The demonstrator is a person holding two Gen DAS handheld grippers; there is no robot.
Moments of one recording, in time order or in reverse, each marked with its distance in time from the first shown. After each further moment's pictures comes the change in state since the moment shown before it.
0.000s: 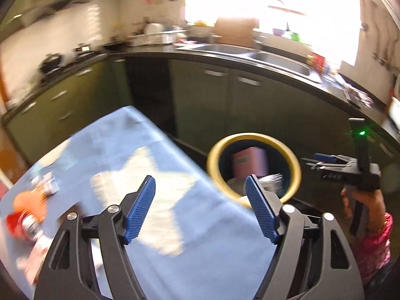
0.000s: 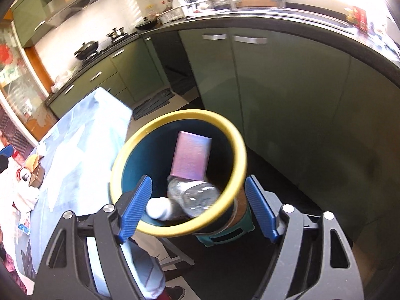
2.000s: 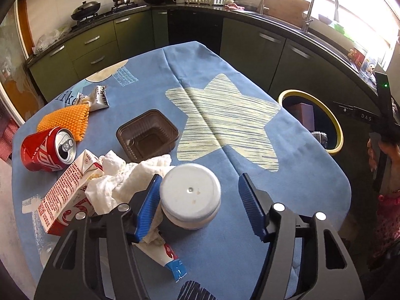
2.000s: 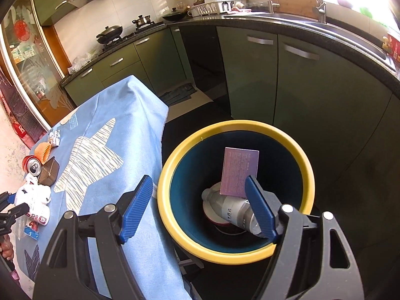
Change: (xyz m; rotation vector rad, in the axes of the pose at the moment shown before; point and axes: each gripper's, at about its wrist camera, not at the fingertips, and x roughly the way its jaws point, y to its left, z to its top) left arm 0.000 0.126 -0.100 -0.155 0.216 0.068; right arm 0.029 0.077 0.021 -0.092 0.026 0.045
